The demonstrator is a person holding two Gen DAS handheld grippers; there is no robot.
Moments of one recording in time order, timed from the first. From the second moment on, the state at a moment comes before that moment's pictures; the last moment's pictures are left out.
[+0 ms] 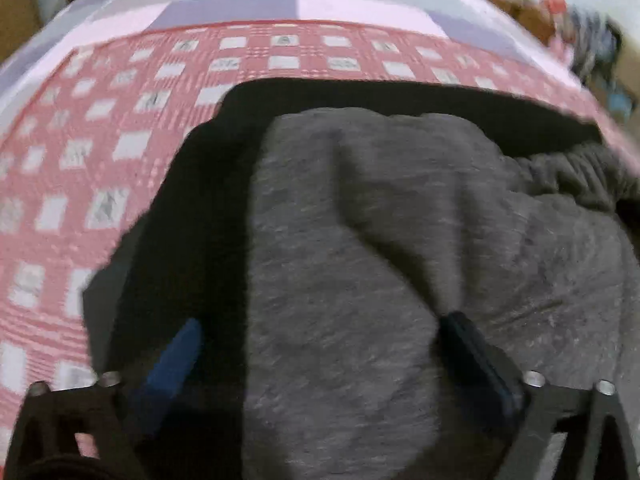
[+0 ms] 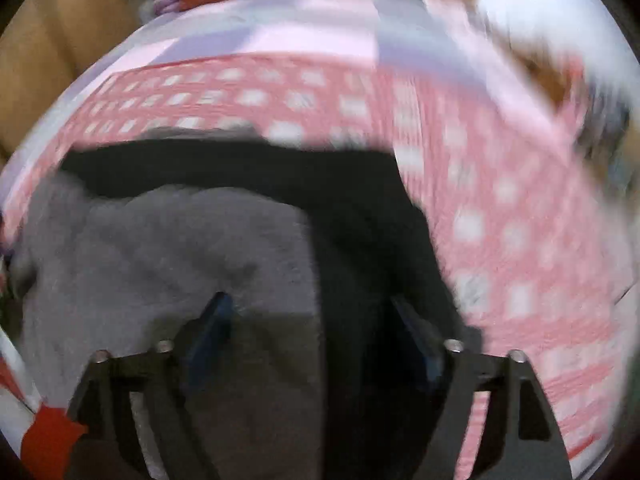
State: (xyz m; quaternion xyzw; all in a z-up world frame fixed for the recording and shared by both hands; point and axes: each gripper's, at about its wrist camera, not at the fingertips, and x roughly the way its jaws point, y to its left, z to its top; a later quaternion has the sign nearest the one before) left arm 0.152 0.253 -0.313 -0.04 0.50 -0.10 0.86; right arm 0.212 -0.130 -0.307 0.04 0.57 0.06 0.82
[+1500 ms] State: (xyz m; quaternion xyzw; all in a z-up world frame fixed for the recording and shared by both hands) left arm 0.223 0.269 -0.320 -0.08 0.56 0.06 0.82; right arm 0.234 -0.161 -0.302 0.06 0.59 0.09 0.80
